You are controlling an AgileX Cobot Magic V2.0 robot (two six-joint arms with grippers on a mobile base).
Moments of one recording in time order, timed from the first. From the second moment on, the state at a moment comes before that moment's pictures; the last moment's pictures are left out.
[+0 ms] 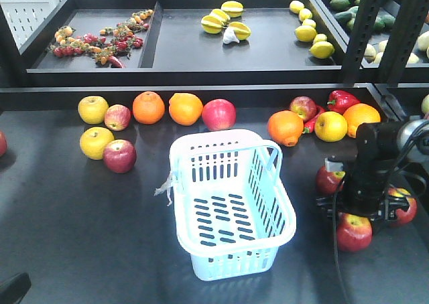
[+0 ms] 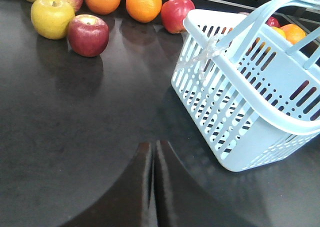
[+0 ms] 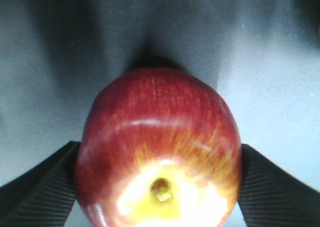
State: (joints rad) left arm -0.23 0.43 0.02 1.74 -0.08 -2.09; right arm 0.03 2.15 -1.35 -0.05 0.93 0.11
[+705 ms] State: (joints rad) left arm -0.23 0.43 0.02 1.74 -0.08 -2.09; right arm 0.04 1.51 -1.27 0.34 1.18 -0.19
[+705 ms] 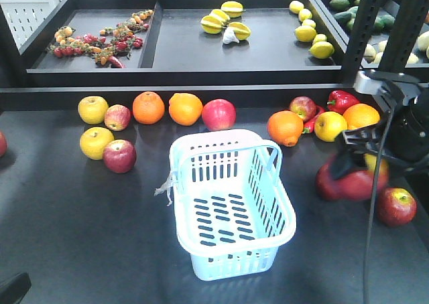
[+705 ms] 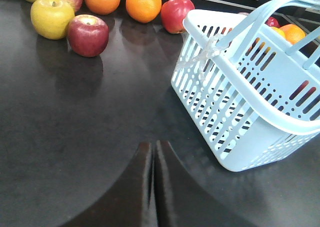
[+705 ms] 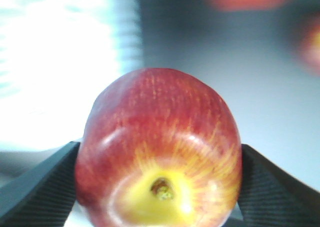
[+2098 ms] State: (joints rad) left arm -0.23 0.43 0.02 1.74 -0.08 -2.09; right arm 0.39 1.89 -1.26 0.53 0.75 -0.32
